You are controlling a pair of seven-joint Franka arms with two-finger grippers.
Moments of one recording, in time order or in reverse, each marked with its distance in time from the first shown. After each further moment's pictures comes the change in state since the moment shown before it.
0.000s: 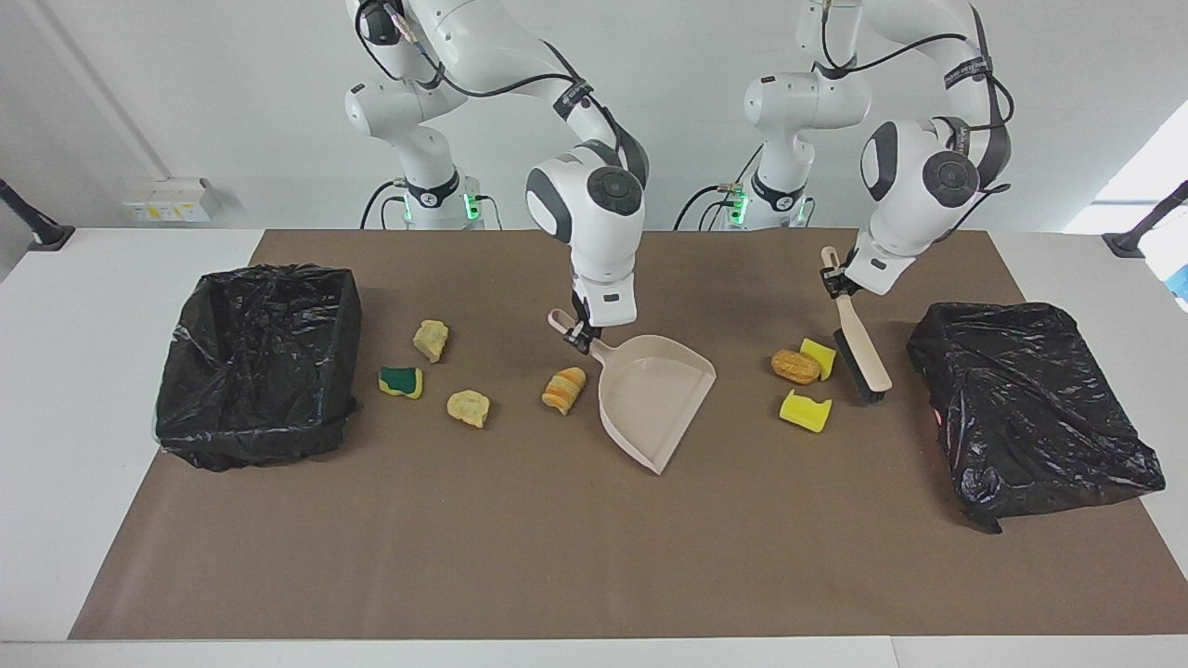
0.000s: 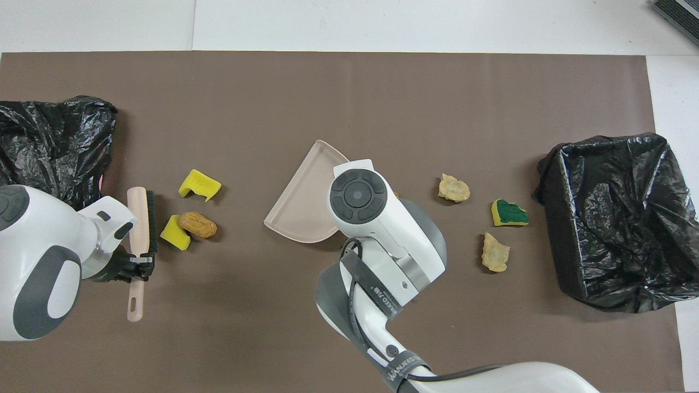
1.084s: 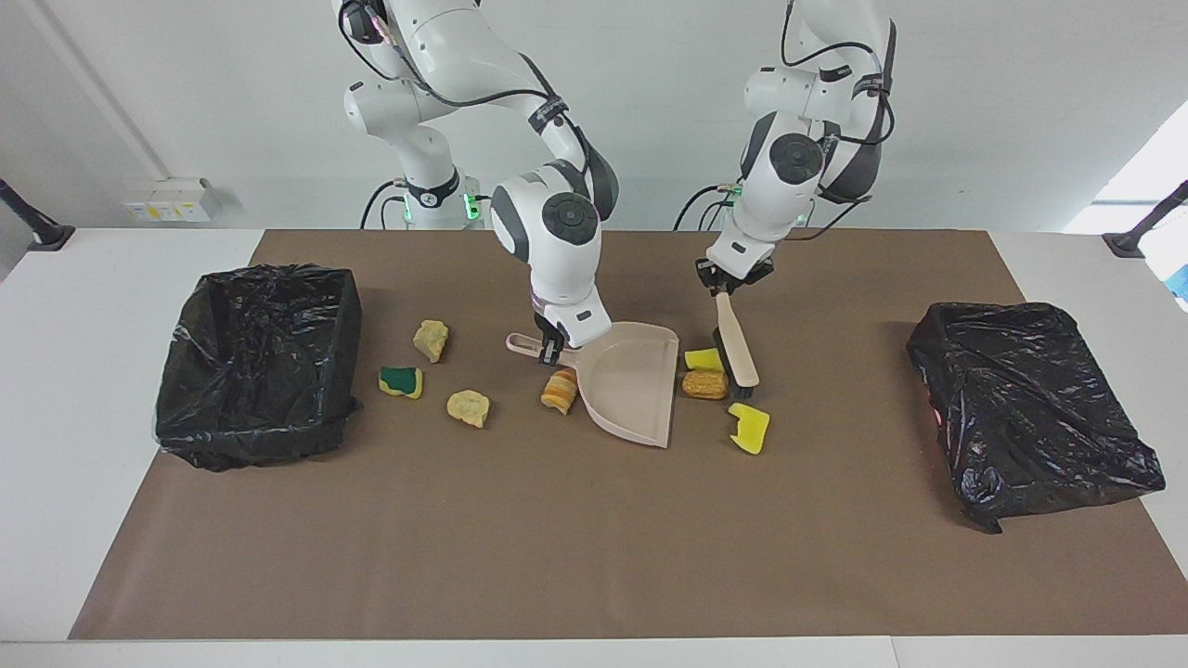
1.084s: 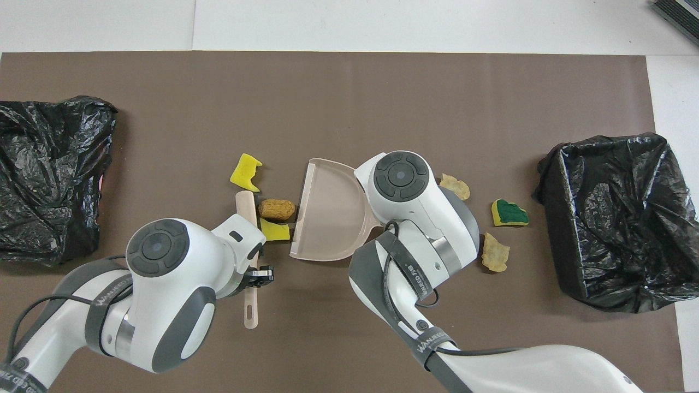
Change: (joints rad) left arm -0.416 0.028 -0.008 -0.002 -0.193 0.164 -0.268; right arm -0.068 -0.014 0.003 -0.054 0.000 0.002 -0.330
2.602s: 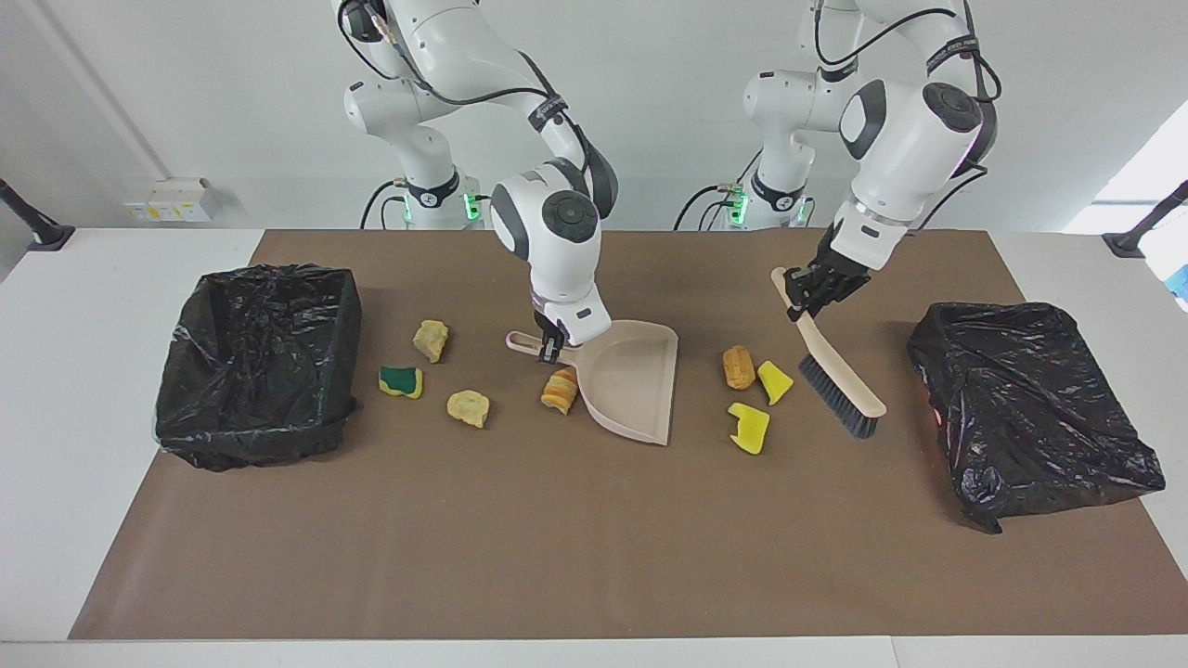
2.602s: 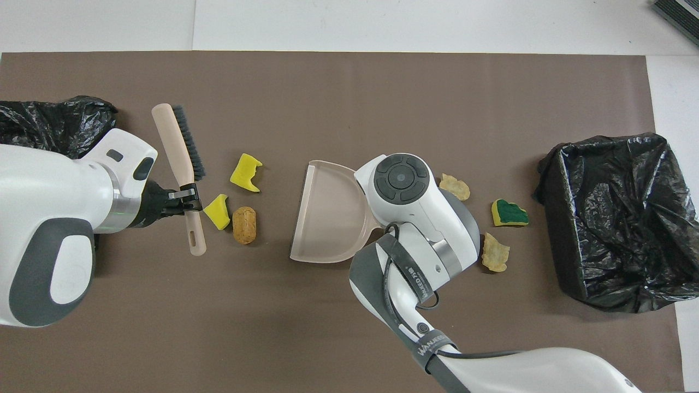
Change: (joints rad) left arm 0.290 0.035 0.038 0.247 -0.024 -0.016 0.154; right arm 0.000 -0.009 0.002 -0.013 -0.001 0.004 0.000
